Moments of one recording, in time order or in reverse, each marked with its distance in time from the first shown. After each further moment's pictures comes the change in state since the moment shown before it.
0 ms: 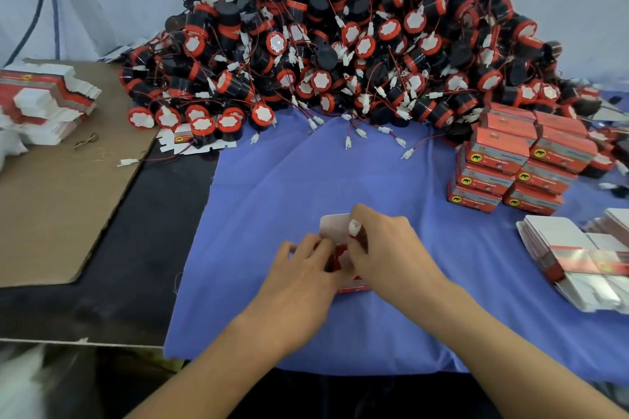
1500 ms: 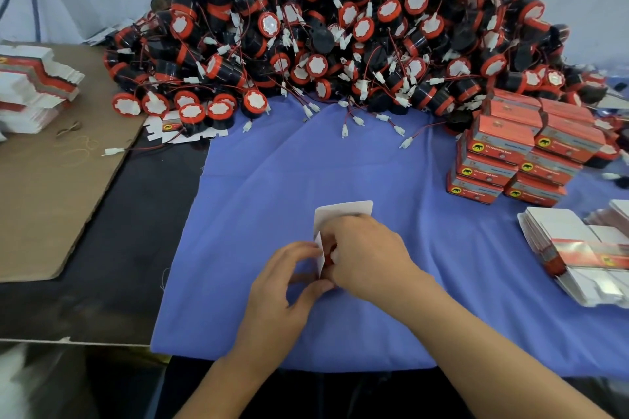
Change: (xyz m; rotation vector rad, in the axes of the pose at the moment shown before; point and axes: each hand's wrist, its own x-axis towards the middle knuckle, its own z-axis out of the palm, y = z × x) left_hand -0.025 0.004 0.046 -1.041 0.449 -0.365; right_hand 0.010 -0.020 0.009 -0.218 -0.267 0.046
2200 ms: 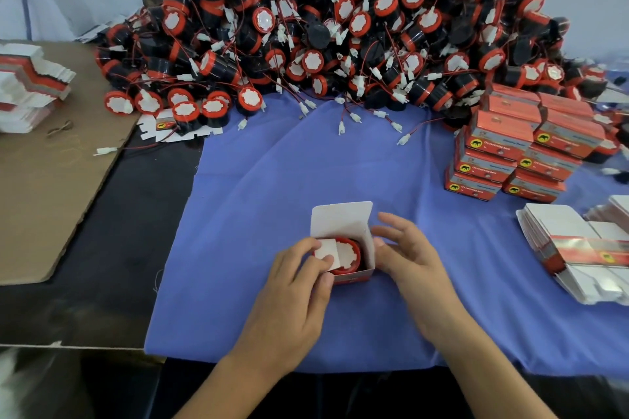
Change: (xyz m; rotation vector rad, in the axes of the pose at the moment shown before) left_hand 0.000 0.000 0.011 0.456 -0.092 0.185; right_hand -0.019 0.082 0.057 1.413 0.335 0.183
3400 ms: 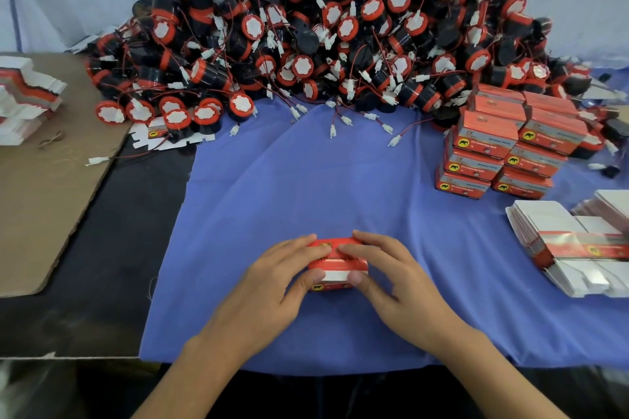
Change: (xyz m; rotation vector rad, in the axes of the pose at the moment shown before) left_hand 0.024 -0.011 -0.031 -0.047 -0.230 0.015; right_hand -0.005 0.017 -0.025 -0.862 -0.291 -0.546
